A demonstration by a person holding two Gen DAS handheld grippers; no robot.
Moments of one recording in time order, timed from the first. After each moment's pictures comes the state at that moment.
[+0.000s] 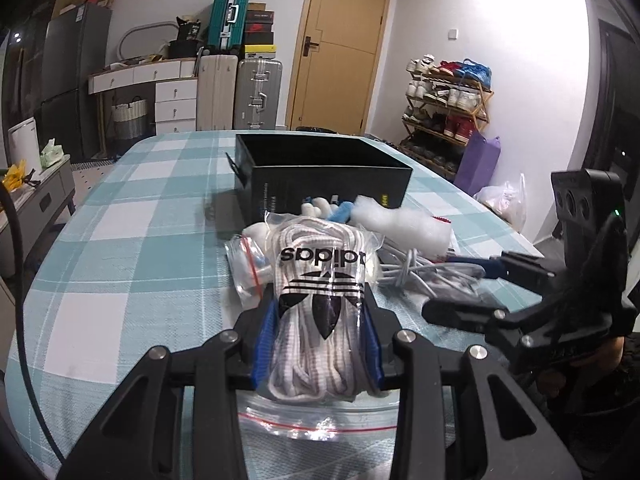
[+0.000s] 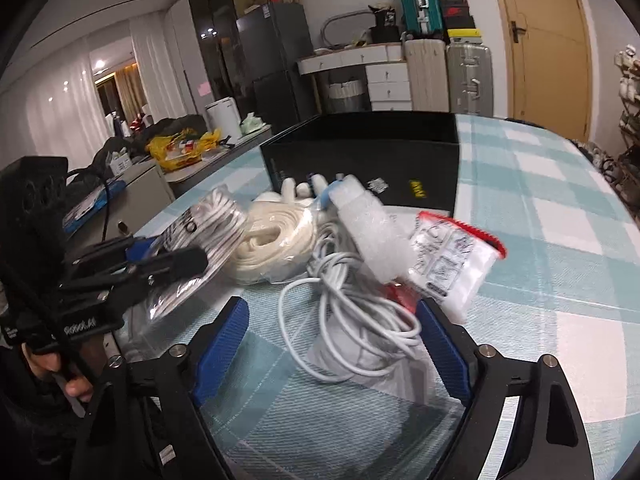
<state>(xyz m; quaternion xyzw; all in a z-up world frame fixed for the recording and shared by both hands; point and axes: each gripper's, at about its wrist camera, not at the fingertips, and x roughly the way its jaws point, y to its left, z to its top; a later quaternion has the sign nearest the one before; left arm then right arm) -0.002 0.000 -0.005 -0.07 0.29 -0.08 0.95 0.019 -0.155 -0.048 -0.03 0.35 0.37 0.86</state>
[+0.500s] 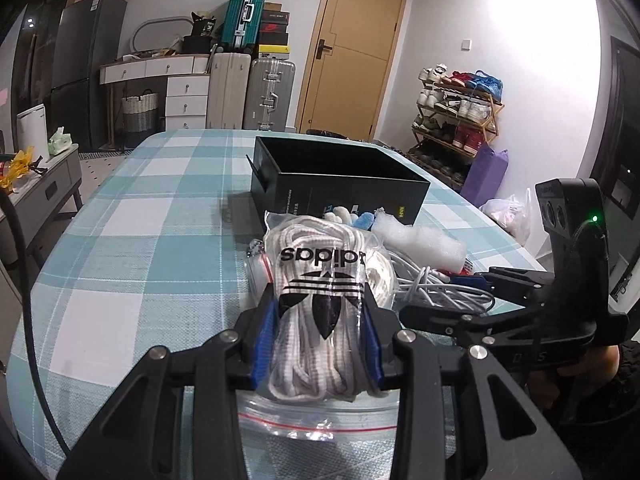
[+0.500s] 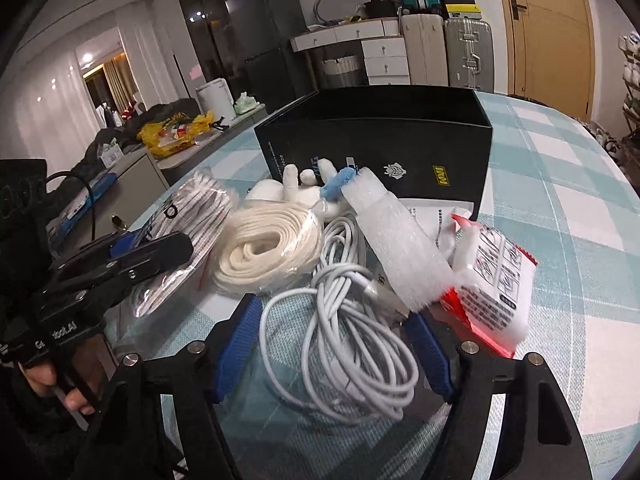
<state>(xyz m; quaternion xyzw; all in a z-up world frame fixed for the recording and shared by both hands) -0.003 0.013 -0.003 -0.09 0.29 -0.07 0.95 0.041 -0.126 -0.055 -0.04 0.39 0.35 0.85</state>
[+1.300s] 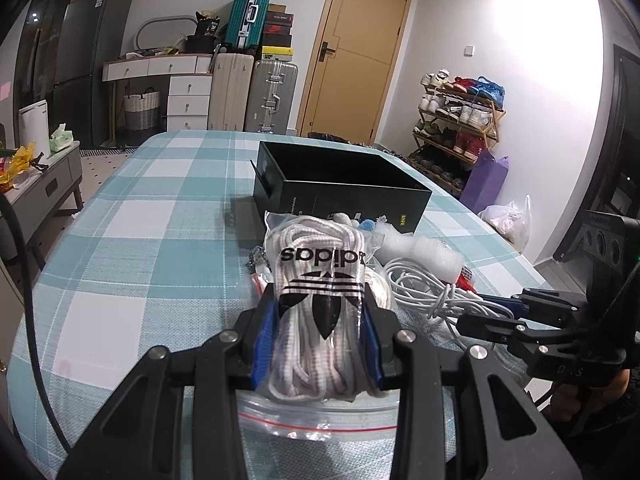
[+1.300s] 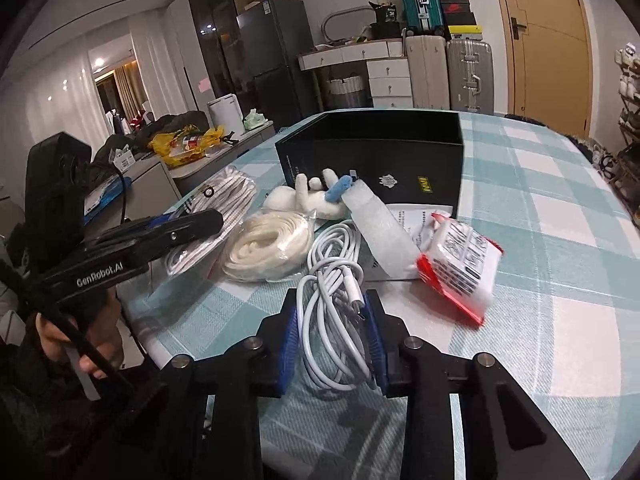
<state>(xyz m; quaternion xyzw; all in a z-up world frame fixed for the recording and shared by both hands) 0.000 0.017 0.003 -0.10 0.28 -0.07 0.95 -0.005 -0.169 -0.040 -0.04 0.35 0.35 0.87</state>
